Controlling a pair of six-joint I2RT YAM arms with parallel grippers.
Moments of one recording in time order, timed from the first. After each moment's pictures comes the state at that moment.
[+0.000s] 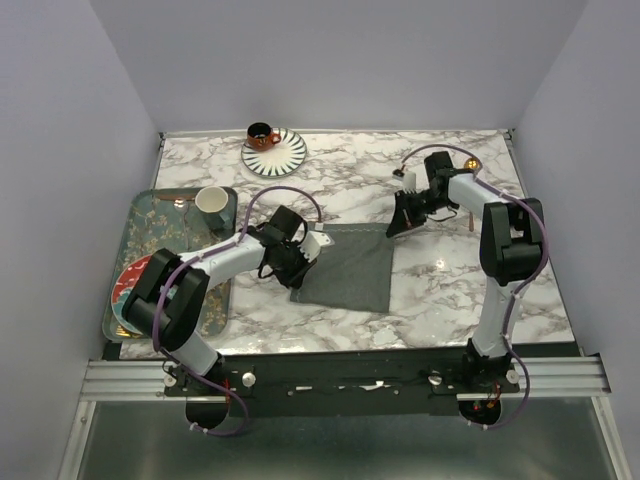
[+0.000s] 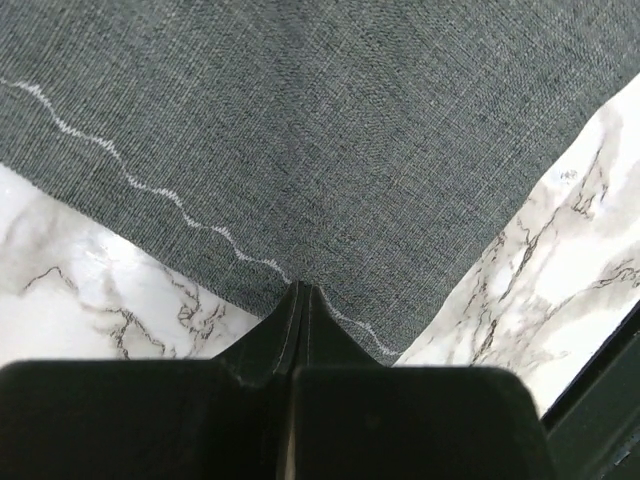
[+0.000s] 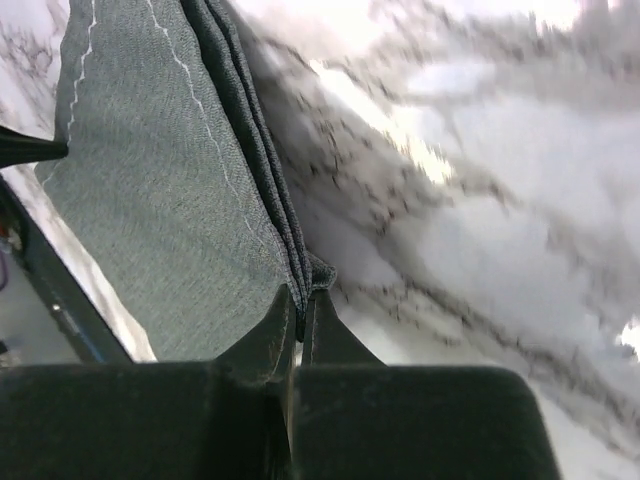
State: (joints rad) left arm -0.56 1.58 0.89 -0.48 0.38 0.35; right arm 0.12 2.02 1.41 -0.71 -0.75 -0.22
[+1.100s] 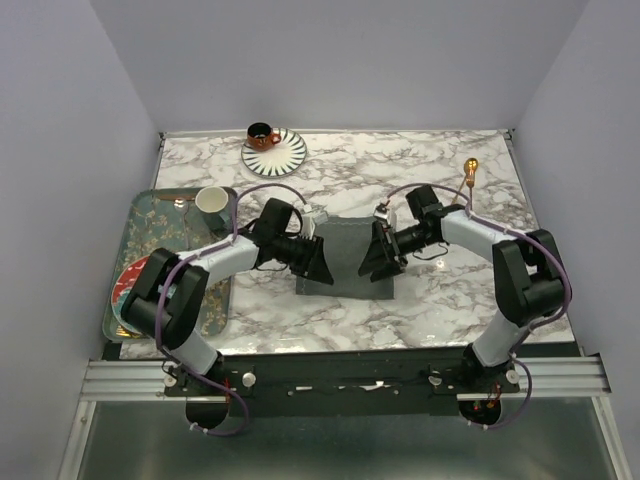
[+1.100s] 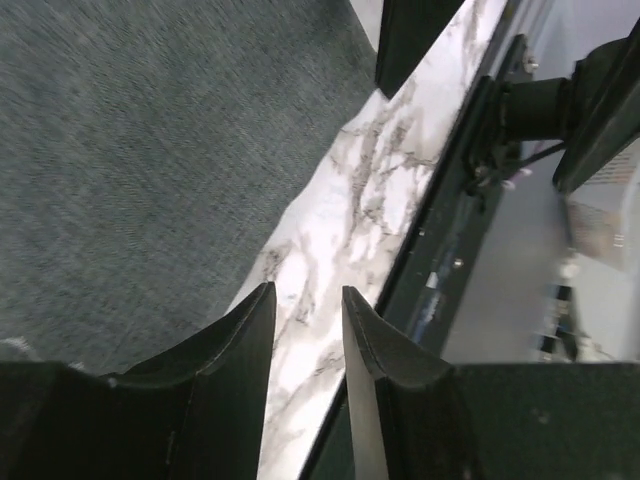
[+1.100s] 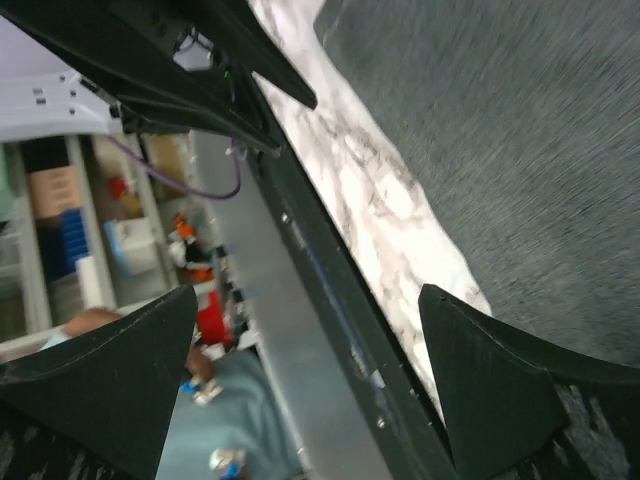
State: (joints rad) left arm -0.50 1.55 0.84 -0.16 0.83 -0.24; right arm 0.31 1.69 1.04 -0.61 -1.07 0.13
